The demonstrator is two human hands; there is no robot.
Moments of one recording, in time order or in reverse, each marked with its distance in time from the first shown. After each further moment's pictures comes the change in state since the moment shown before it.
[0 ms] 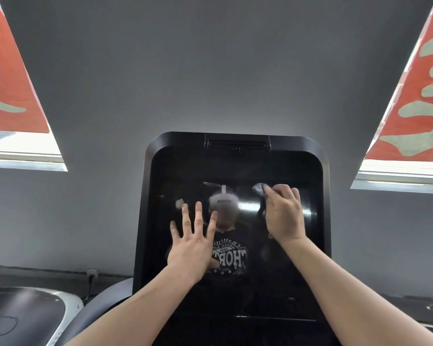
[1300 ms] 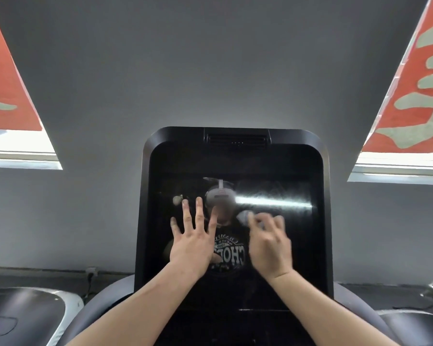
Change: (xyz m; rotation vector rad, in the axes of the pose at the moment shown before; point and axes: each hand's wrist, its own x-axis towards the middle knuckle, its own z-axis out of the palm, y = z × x) left_hand 0.002 -0.002 0.007 0.003 0.052 0.002; right_hand -0.083 -0.039 0.013 -0.095 -0.131 -0.068
